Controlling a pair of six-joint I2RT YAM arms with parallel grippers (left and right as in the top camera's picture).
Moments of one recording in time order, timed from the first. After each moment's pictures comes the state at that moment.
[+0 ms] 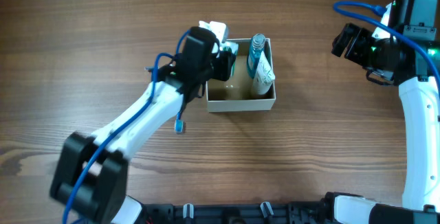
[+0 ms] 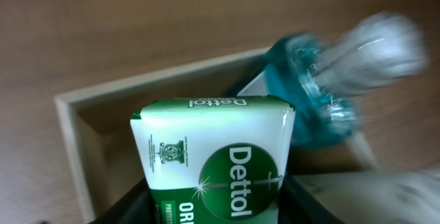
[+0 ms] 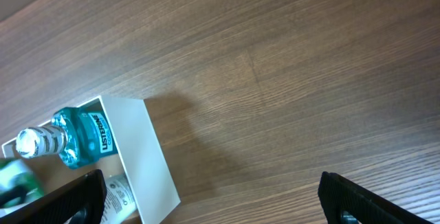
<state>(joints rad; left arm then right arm) -0.51 1.69 1.11 -0.16 0.11 -0.31 -0.10 1.45 1.54 -1.12 -0.05 0.33</state>
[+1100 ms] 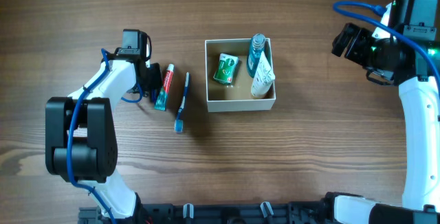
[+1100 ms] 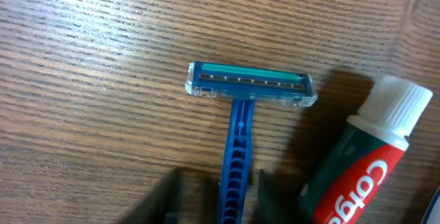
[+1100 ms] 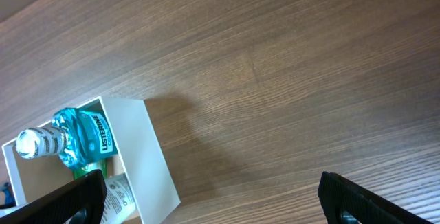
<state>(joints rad) -0.06 1.90 1.14 -0.54 -0.01 -0.25 -0.10 1.45 1.54 -1.12 -0.05 0.33</state>
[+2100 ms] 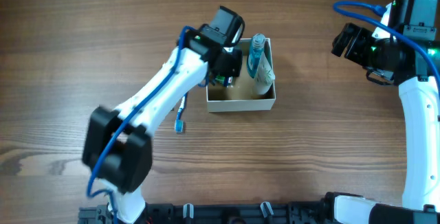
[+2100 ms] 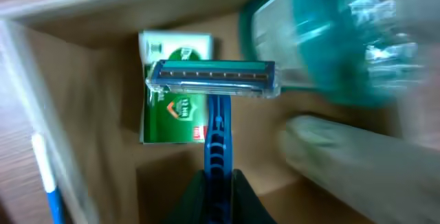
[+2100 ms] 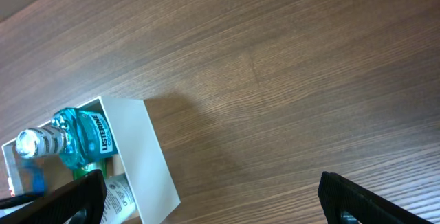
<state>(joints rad) -0.57 1.94 1.59 -0.83 0.07 -0.35 -0.10 1.45 1.54 -1.12 -0.05 0.33</state>
